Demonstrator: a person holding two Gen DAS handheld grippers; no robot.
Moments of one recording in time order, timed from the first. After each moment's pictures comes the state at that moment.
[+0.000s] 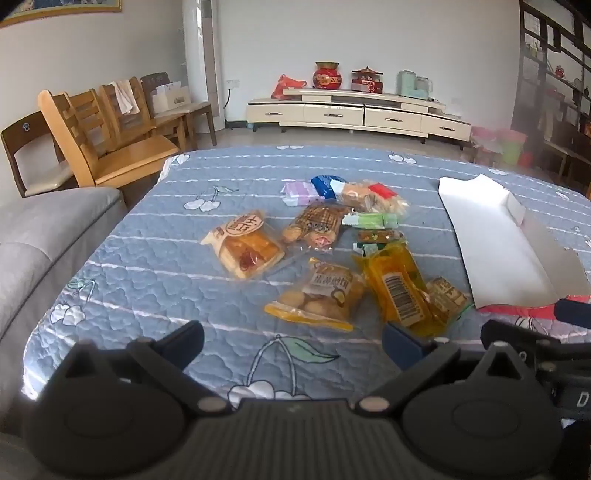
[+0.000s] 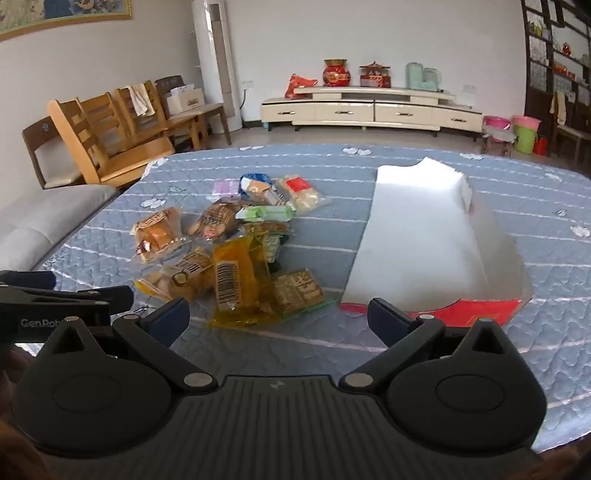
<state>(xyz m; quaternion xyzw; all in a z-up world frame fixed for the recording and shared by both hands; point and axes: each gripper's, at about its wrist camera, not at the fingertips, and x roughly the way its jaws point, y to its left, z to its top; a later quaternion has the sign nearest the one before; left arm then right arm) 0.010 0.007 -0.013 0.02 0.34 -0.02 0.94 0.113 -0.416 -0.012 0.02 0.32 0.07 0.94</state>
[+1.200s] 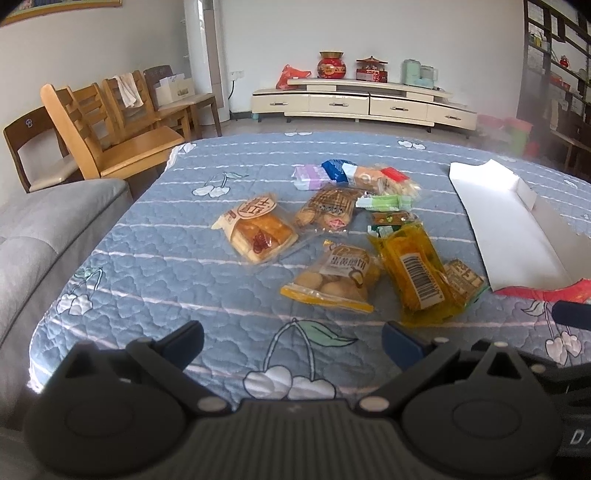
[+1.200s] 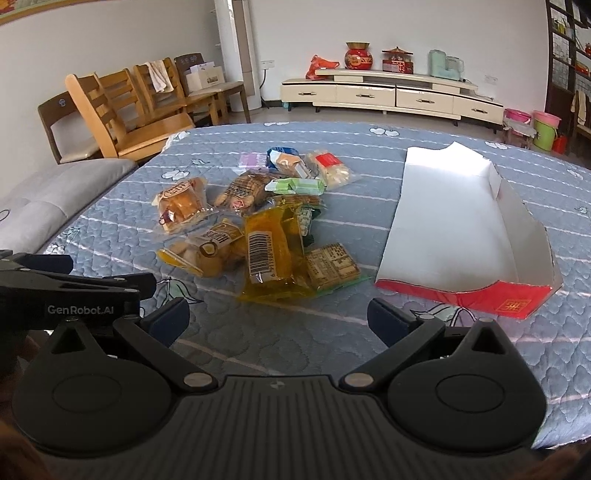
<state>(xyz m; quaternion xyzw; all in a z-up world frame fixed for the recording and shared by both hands) 0.009 0.016 -0.023 0.03 0.35 -0.01 0.93 0.110 -0.409 -0.013 0.00 0.34 0.10 0.93</state>
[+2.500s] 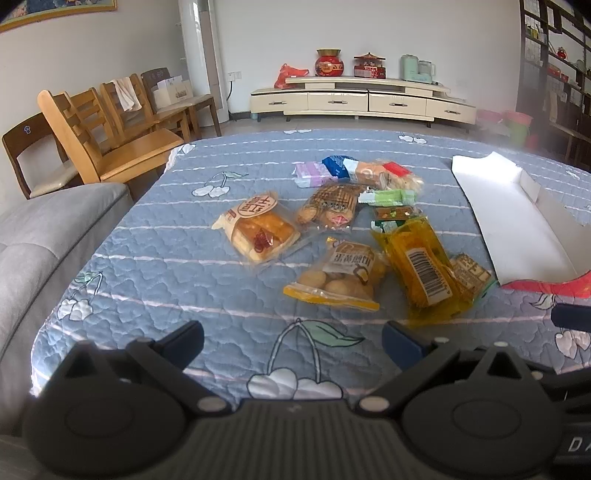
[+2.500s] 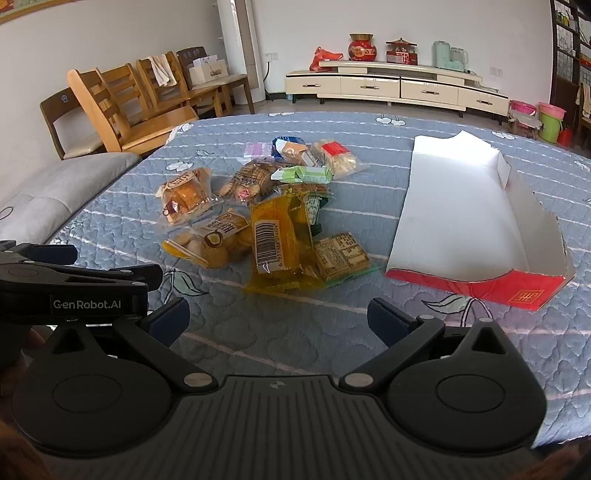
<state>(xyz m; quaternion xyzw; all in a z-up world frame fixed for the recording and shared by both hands) 0.014 0.016 -0.029 0.05 0.36 -0.01 0.93 0.111 -0.406 -0.019 0.01 0.36 0.10 0.93</state>
